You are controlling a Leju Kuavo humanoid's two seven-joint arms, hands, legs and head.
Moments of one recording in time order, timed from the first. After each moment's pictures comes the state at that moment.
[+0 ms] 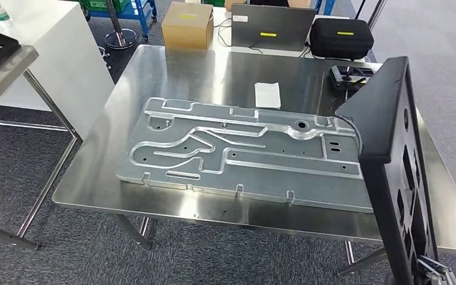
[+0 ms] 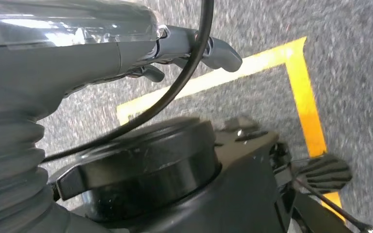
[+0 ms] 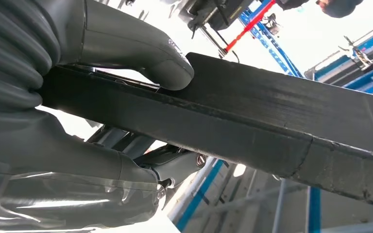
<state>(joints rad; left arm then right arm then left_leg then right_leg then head) -0.02 -0.27 1.02 -0.21 -1.26 0.14 -0.21 0.60 0.09 -0.05 -2.19 0.83 -0.68 -0.43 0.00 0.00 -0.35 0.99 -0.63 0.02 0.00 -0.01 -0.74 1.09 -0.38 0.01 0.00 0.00</state>
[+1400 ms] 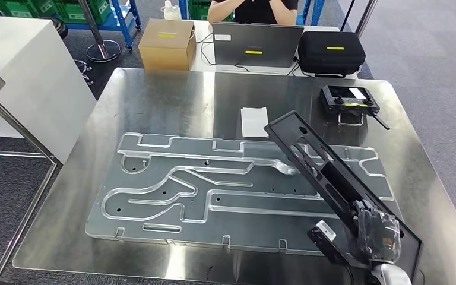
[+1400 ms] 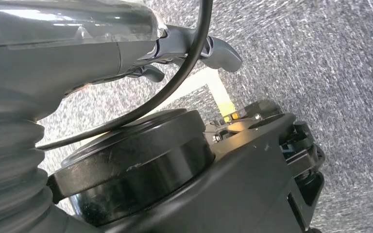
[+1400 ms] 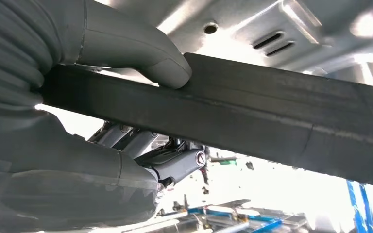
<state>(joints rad) -0.06 -0.25 1.02 -0.21 -1.38 0.11 -0.22 0.10 -0.20 0.10 -1.66 1.17 -0.29 0.16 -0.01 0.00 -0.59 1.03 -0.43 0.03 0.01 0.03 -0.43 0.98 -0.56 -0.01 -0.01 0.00</state>
